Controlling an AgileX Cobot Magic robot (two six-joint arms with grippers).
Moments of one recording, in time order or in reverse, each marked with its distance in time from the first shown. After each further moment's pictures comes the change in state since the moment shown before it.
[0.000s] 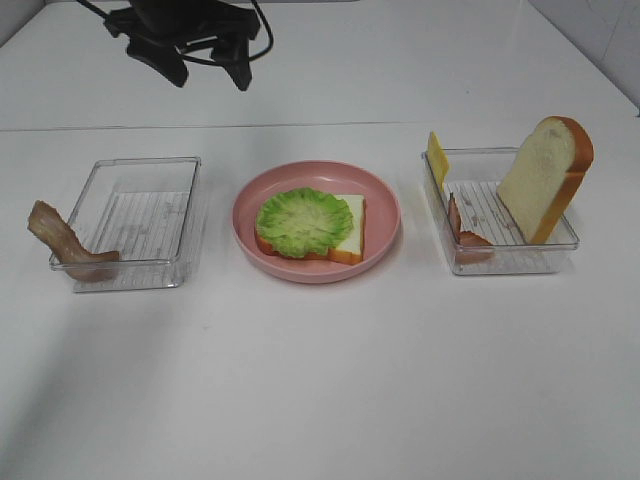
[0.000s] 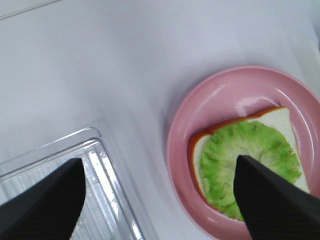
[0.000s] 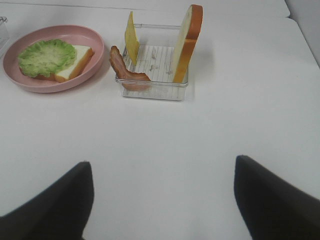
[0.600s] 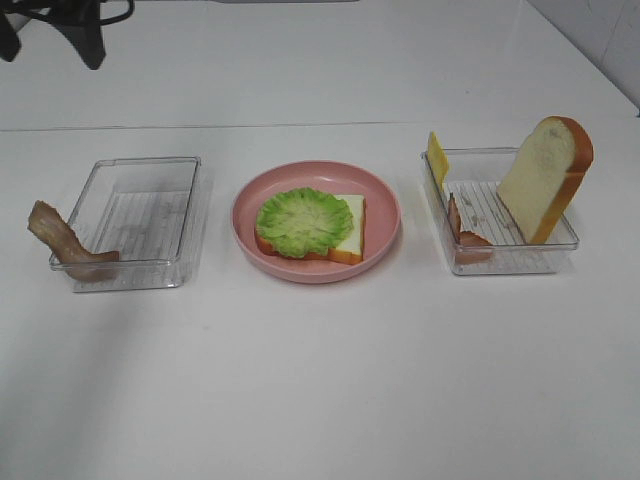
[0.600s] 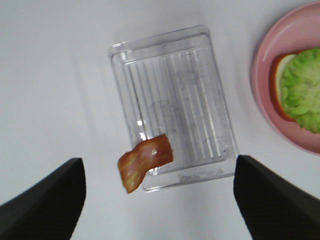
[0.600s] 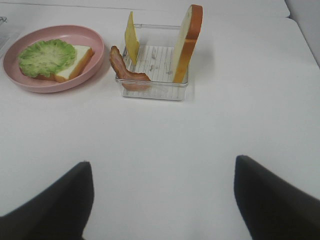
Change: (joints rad) left arm 0.096 -0.514 0.570 0.207 0.004 -0.097; right arm 0.000 0.000 0.000 0.000 0.000 0.000
